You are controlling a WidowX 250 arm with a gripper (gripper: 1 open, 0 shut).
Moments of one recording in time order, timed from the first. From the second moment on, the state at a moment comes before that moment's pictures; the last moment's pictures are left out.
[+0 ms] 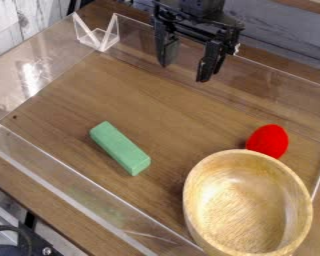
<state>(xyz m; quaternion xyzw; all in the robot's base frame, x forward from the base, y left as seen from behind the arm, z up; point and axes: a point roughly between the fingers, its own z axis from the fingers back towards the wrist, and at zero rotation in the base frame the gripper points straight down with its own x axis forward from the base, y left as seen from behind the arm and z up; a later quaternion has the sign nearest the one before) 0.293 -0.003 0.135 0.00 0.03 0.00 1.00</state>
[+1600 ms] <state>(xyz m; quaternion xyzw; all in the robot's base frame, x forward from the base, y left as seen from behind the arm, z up) 0.314 -0.117 0.038 0.02 -0.01 -0.26 0.97</state>
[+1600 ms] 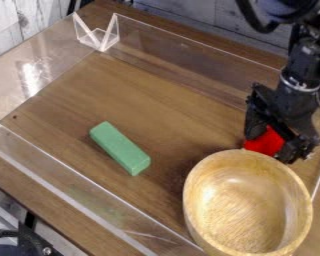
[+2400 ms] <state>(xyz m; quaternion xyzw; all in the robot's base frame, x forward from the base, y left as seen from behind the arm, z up) 0.295 -0.126 0.052 0.06 -0.02 -0.28 0.96</state>
